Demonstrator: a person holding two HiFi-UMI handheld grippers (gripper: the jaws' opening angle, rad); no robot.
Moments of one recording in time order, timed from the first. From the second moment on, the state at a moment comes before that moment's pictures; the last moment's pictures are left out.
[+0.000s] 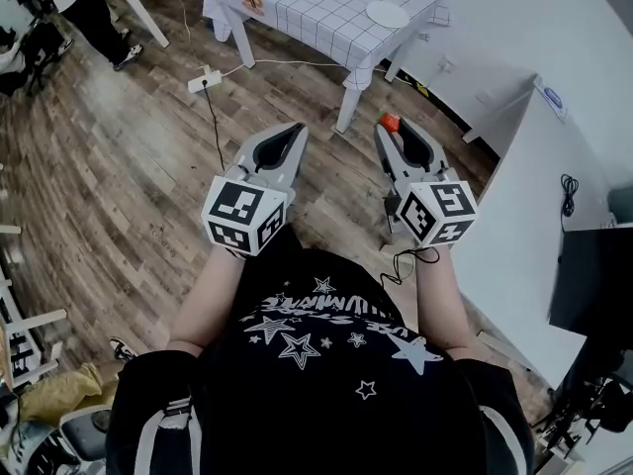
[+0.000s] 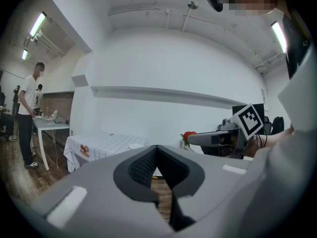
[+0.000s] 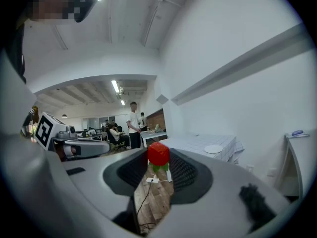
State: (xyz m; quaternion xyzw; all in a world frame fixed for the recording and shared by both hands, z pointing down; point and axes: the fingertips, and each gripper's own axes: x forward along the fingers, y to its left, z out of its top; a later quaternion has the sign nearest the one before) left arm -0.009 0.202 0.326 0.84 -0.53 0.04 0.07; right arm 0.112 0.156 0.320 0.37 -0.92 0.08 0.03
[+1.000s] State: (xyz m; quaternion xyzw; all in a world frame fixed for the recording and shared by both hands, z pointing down) left arm -0.035 0.059 0.353 0.86 -0.50 0.06 0.10; right arm 0.089 0.014 0.355 0.42 -0.90 0.11 0.08
